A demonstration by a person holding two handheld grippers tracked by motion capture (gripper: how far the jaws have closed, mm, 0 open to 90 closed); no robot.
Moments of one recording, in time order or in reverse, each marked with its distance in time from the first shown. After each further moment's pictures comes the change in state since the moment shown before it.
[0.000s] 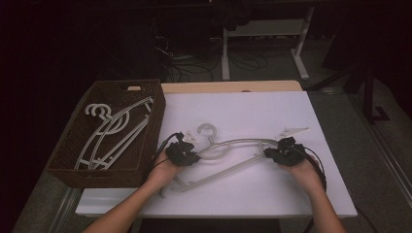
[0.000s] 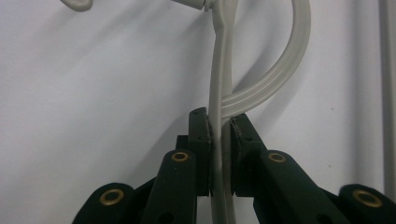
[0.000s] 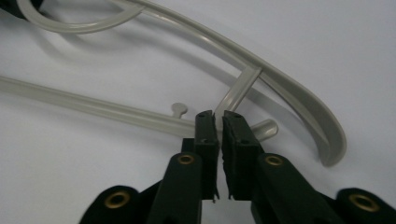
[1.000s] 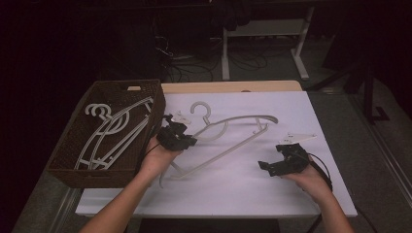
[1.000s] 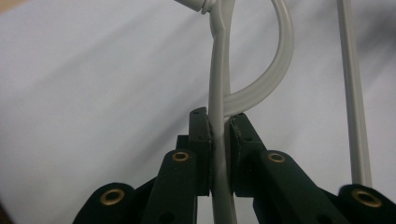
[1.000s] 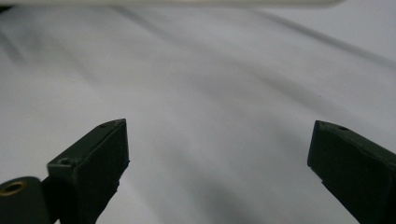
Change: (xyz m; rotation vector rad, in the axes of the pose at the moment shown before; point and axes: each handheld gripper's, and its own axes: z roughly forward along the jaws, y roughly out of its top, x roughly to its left) left arm 0.007 0.041 -0.068 -0.097 0.037 -0.093; right arm 0.012 -0.012 -0.012 -0.085 0.043 -0.002
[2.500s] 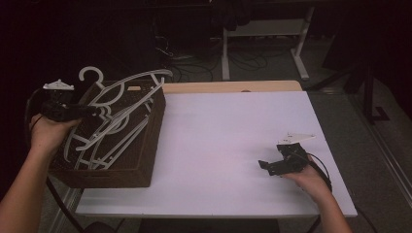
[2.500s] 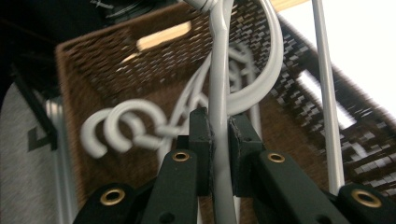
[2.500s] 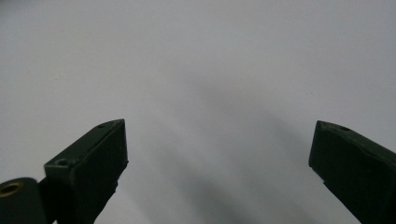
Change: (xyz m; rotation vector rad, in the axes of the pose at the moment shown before) left arm 0.198 -0.086 -0.182 -0.073 0.338 -0.226; right arm -0.003 -0.002 0.005 0.006 -0.030 -0.002
